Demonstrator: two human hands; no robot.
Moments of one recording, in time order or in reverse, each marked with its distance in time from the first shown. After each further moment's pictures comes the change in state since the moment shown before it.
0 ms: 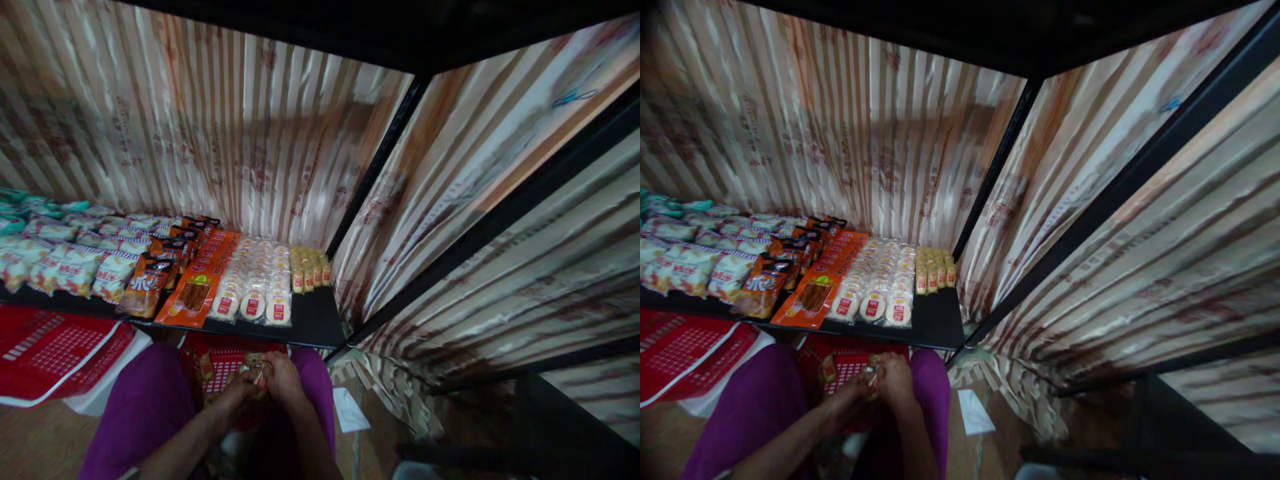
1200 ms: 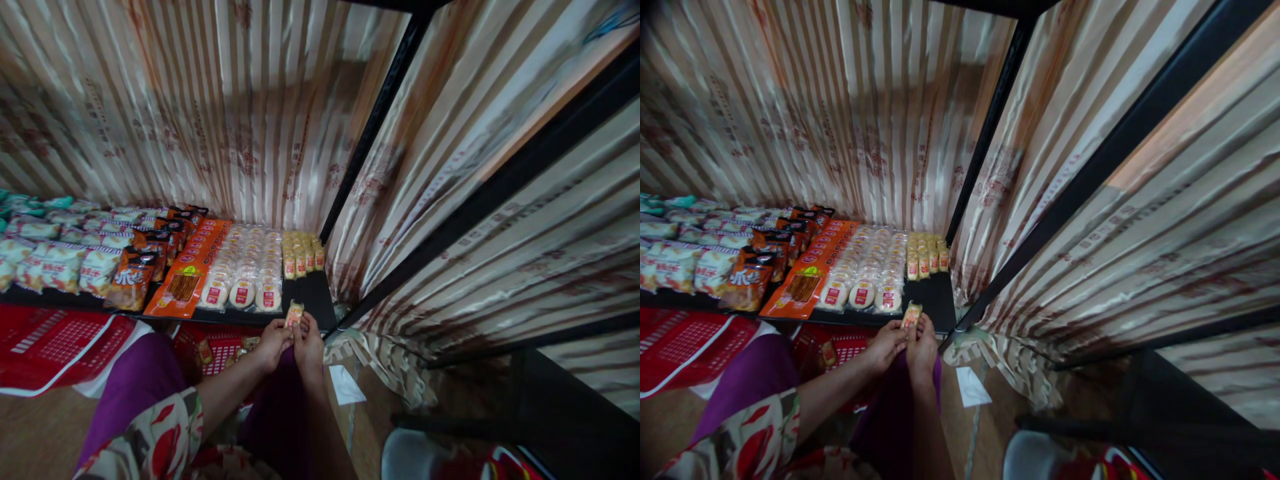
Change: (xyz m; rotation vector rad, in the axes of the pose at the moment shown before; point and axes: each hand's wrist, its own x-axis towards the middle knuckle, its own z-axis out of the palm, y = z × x) left_hand 0.023 0.064 0.130 -0.164 0.211 0.108; right_hand 0.013 0.070 -0.019 0.597 0.703 0.148
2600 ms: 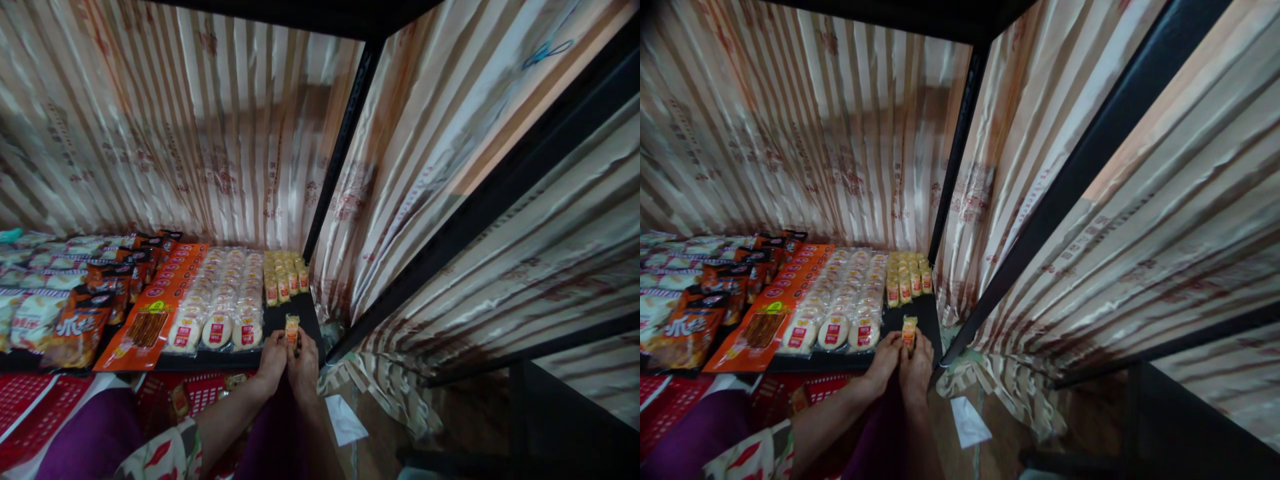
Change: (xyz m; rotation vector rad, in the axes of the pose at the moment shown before) left_hand 0.058 -0.006 0.043 0.489 0.068 0.294; right_hand 0.051 0.021 -0.006 -0.255 0.128 -0.146
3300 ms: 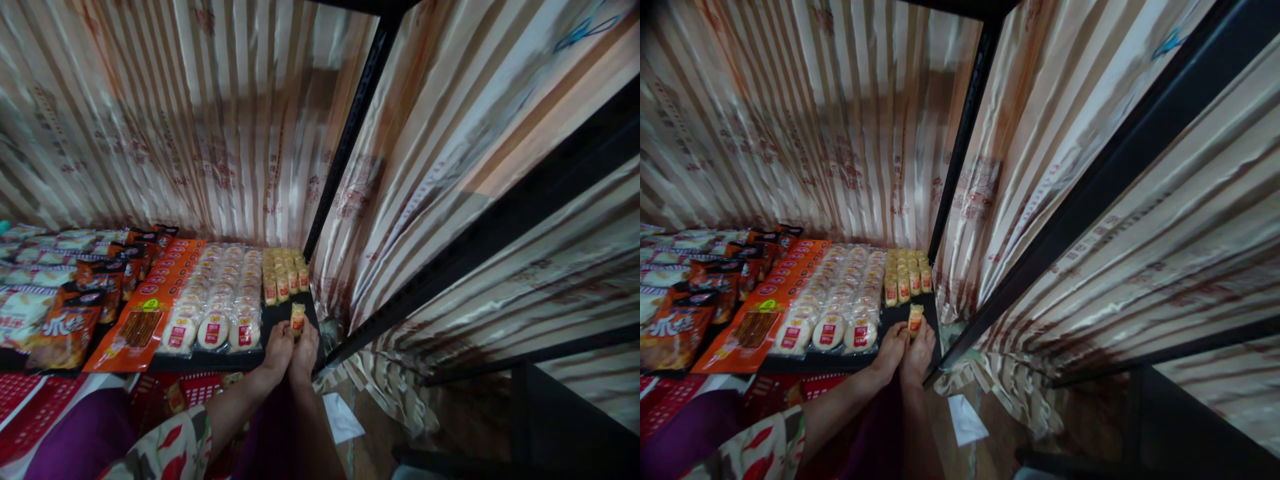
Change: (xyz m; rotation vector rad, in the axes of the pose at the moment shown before) left_hand 0.024 0.004 0.020 -0.024 0.049 0.010; right_hand 0.025 0.008 0.017 -0.059 0.069 0.026
